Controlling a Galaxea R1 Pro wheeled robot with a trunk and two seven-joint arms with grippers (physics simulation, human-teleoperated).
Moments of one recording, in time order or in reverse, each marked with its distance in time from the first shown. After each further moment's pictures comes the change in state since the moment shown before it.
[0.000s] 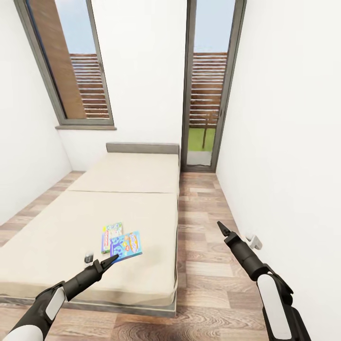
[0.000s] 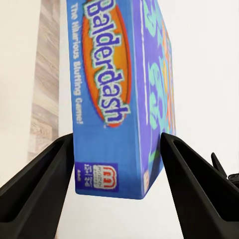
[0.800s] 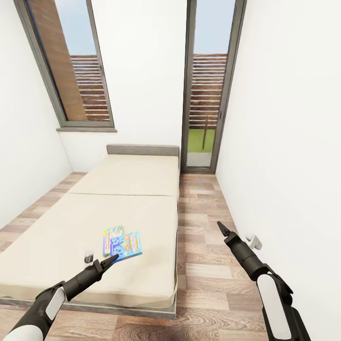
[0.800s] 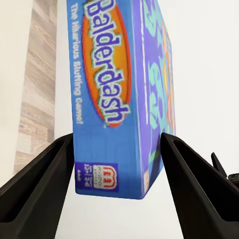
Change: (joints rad) left arm 0.000 0.000 -0.001 0.000 0.000 0.000 0.000; right arm 0.000 0.001 0.000 0.000 0.000 0.000 0.000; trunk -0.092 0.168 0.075
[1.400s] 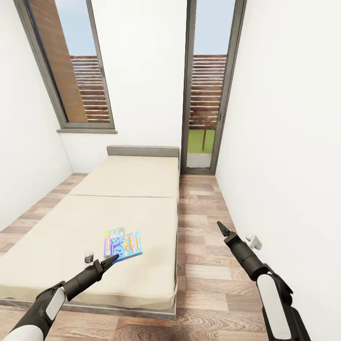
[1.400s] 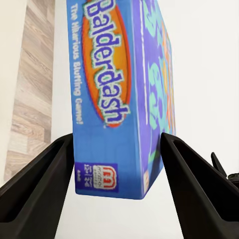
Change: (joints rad) left arm 0.000 -0.001 0.000 0.000 0.000 0.000 0.000; right arm 0.000 0.000 0.000 0.000 0.000 0.000 0.000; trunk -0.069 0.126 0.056
